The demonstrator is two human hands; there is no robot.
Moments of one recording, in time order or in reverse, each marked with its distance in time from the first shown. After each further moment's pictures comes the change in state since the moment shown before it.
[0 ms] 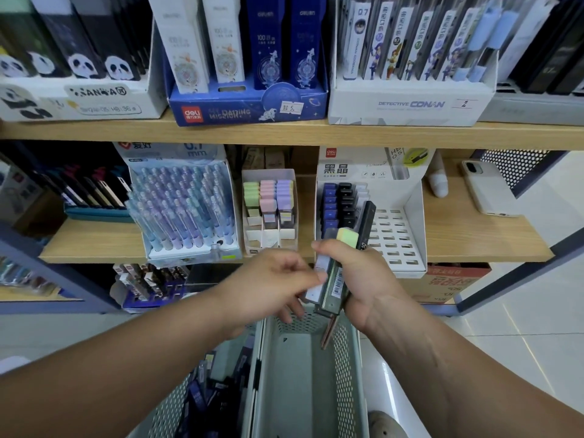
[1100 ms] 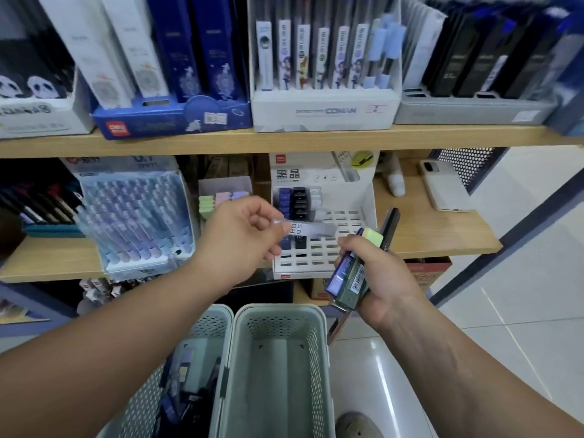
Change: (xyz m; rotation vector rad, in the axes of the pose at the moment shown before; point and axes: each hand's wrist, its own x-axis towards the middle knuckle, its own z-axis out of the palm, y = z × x) left_hand 0.044 0.036 0.019 0.075 0.418 0.351; right_hand -0.010 -0.035 -0.076 0.131 0.110 -0.003
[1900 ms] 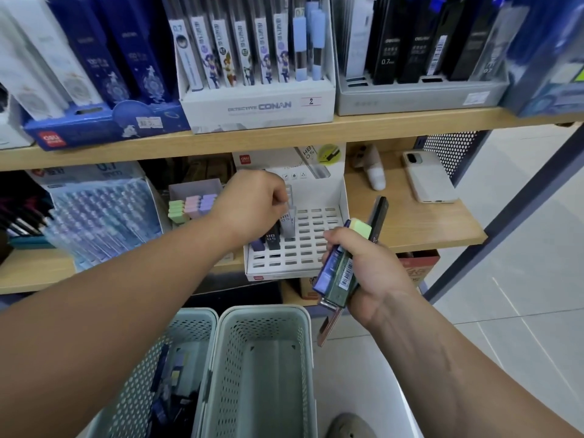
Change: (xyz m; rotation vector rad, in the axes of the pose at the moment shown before) left_hand 0.056 0.040 0.050 0.811 -0.086 0.397; right_hand 0.000 -0.022 -0.032 0.018 -0.097 0.034
